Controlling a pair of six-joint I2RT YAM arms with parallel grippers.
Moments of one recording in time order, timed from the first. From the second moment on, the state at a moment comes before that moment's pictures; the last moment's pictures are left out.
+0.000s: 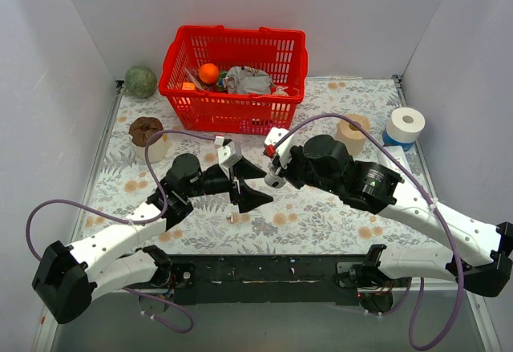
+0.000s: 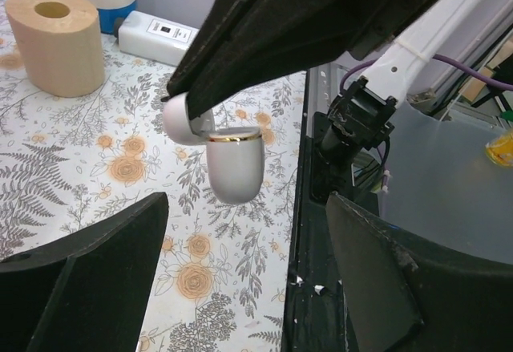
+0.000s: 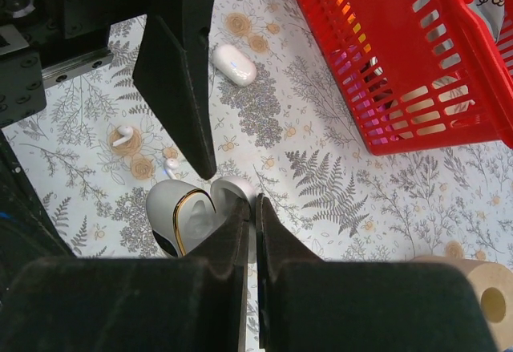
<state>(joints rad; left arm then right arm) -0.74 0.99 0.60 0.40 0.69 -0.27 1.08 1.09 1.22 -0.58 0.14 -0.23</state>
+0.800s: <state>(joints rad) -0.74 1.05 0.60 0.42 0.59 -0.26 1.12 1.16 1.22 -0.56 0.16 -0.21</state>
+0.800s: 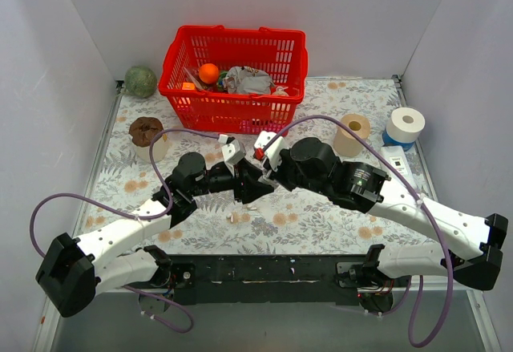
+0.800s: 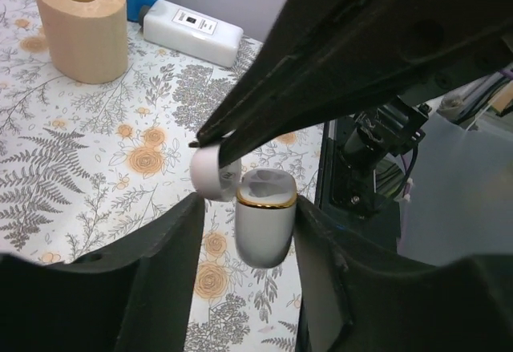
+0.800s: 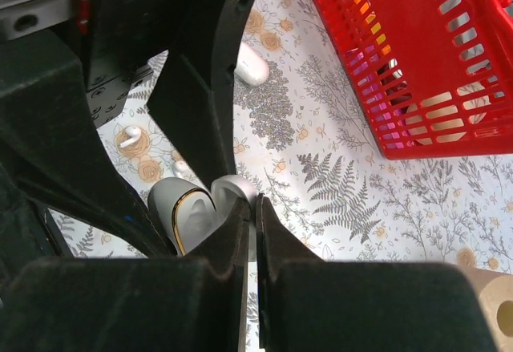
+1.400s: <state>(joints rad) -0.74 1.01 0.52 0.55 0.63 -0.28 1.13 1.16 1.22 -0.55 0.13 -0.20</state>
